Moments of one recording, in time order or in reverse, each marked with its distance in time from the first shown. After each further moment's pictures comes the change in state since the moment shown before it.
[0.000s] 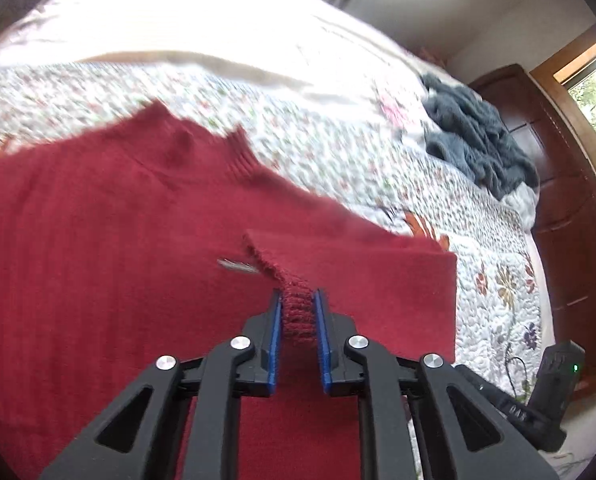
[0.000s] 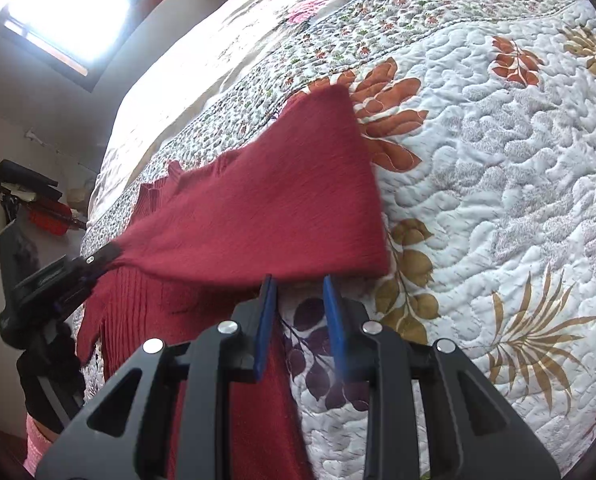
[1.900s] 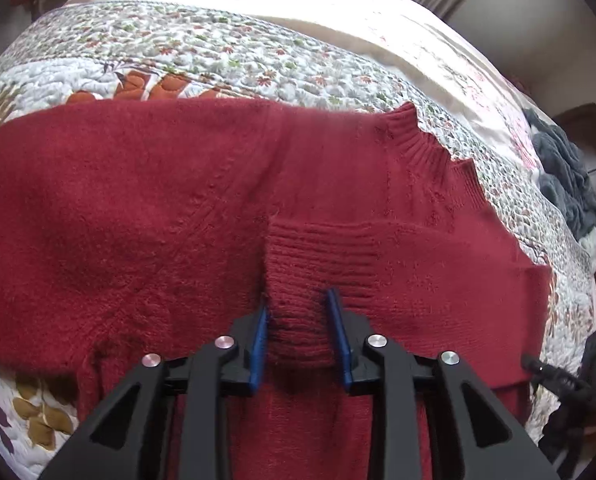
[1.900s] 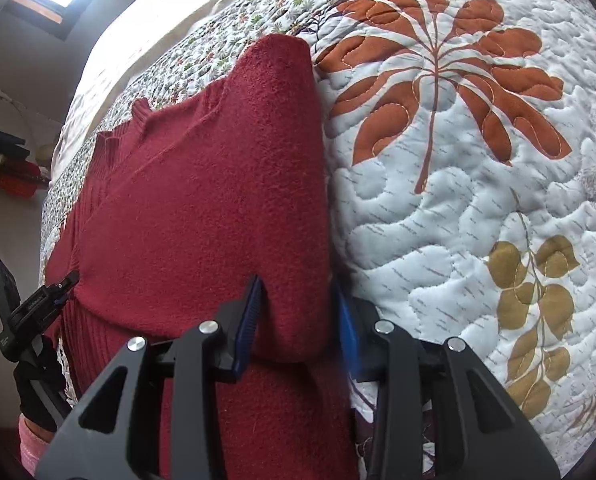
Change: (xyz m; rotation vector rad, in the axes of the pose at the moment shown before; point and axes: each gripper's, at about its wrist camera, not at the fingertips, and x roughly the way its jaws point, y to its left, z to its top) left arm -0.011 0.199 0.008 -0.144 0.025 0.210; right arm 0.111 0.047 0.010 -0.060 0.194 -0.115
